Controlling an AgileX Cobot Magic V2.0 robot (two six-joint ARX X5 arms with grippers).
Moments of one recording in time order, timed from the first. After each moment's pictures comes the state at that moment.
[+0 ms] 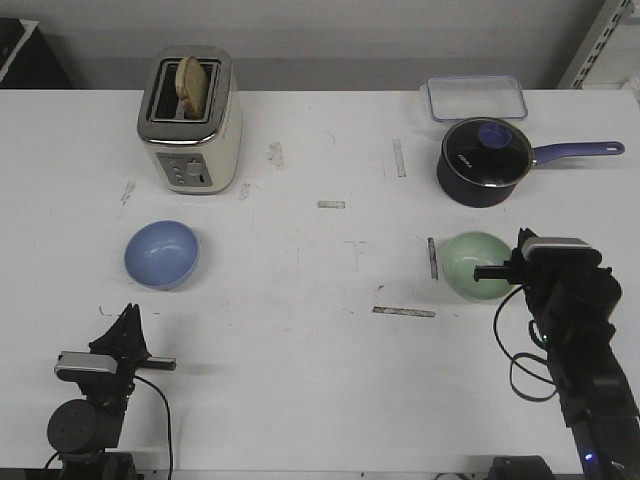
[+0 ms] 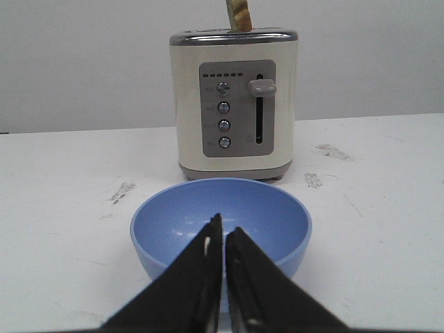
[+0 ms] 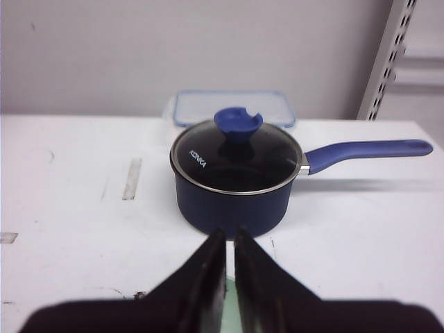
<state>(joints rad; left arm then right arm) -0.04 0.01 0.03 0.17 0.00 0.04 0.02 0.86 0.86 -0.29 0.05 0.02</state>
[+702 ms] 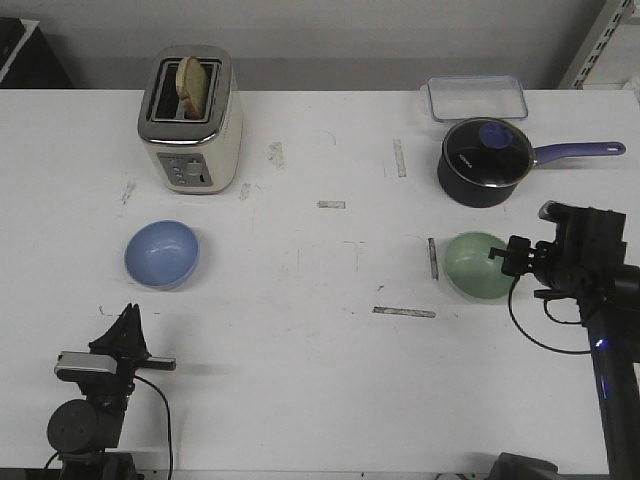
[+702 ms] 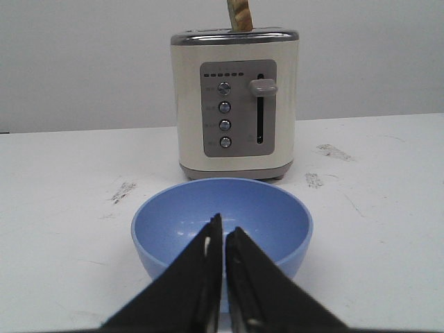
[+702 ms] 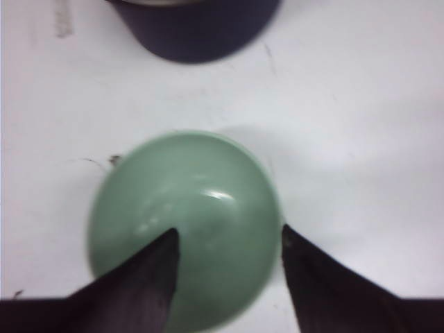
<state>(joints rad) -0.04 0.01 0.03 0.17 0.00 0.04 -0.20 1.29 1.19 -0.85 -0.18 0.15</state>
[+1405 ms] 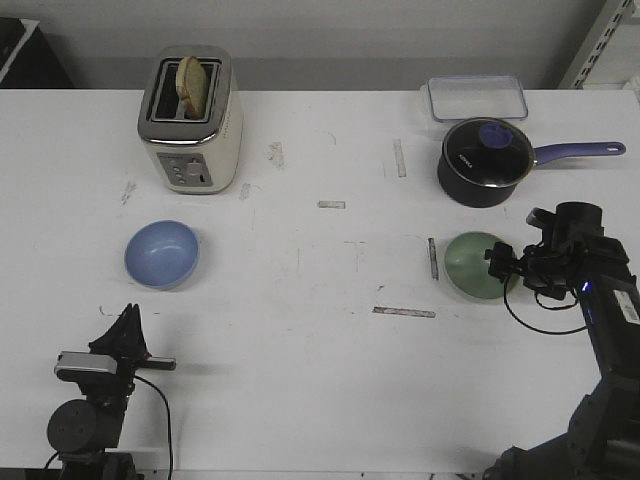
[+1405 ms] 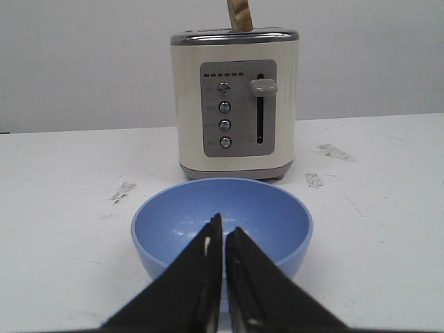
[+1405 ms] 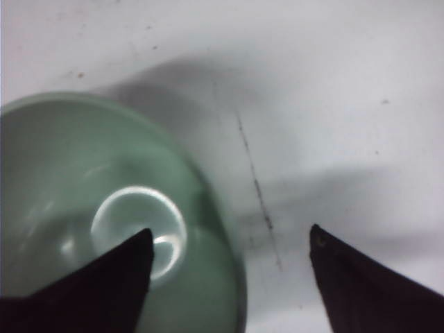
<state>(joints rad) -0.04 0.01 0.03 0.17 0.00 0.04 -0.26 1.60 1.19 -0.82 -0.26 0.12</state>
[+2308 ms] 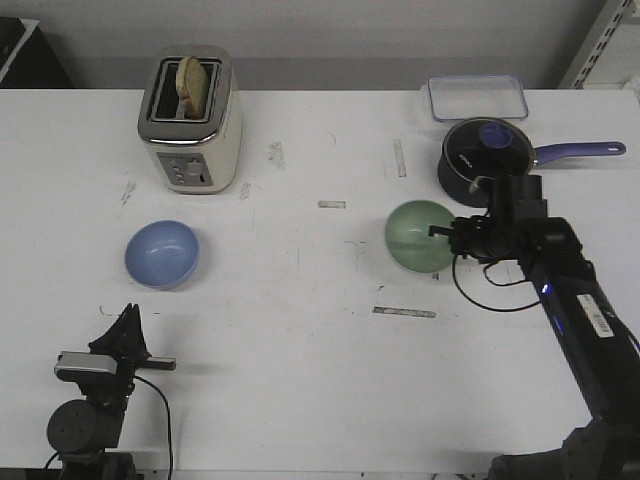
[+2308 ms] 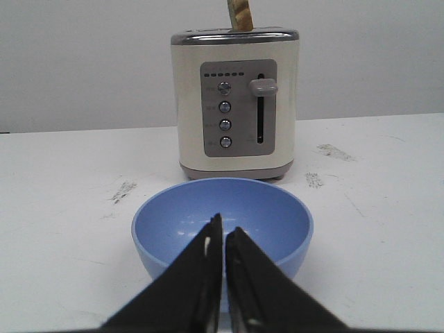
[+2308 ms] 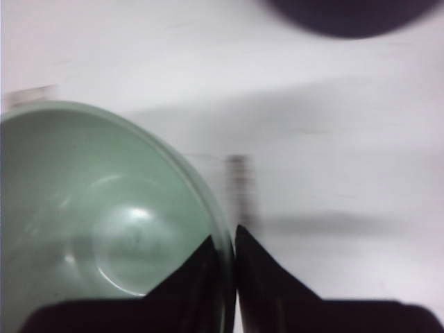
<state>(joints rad) -0.04 0.01 0.03 0.17 0.00 0.04 0.09 1.53 1.32 -0.77 -0.26 0.30</state>
